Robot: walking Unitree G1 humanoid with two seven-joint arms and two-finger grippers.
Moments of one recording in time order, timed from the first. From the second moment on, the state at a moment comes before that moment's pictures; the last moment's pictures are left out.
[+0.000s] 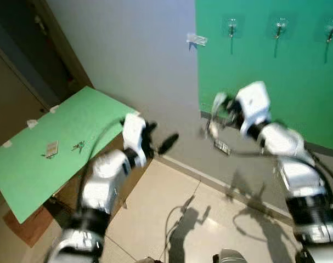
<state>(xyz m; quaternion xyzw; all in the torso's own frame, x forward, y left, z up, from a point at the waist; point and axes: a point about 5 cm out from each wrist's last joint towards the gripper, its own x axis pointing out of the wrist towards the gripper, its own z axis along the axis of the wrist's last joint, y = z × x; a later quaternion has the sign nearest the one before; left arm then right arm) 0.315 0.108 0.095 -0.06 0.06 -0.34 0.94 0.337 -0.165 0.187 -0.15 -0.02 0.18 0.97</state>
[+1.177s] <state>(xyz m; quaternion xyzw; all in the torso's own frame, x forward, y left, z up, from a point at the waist) 0.313 0.130 0.191 0.06 -0.06 -0.49 0.87 0.347 -0.178 0.216 -0.10 -0.02 0.31 0.95</state>
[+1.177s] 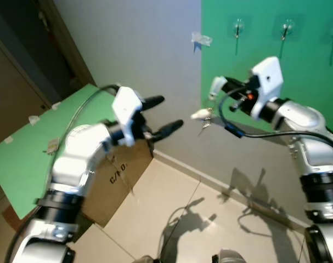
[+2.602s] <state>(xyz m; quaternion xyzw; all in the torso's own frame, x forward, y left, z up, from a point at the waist) 0.326 0.131 0.202 0.03 -0.05 -0.59 0.80 0.302 -0.161 0.252 0.00 0.03 0.53 0.85</state>
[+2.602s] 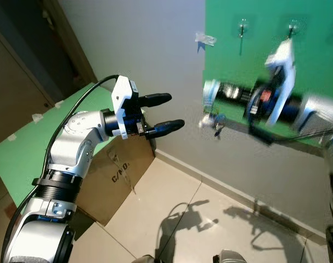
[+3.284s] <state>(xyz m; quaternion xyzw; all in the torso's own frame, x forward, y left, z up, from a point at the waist) 0.316 0.103 0.204 0.02 -0.05 -0.65 0.75 0.298 -0.148 0.255 0.00 0.03 0.55 0.83</state>
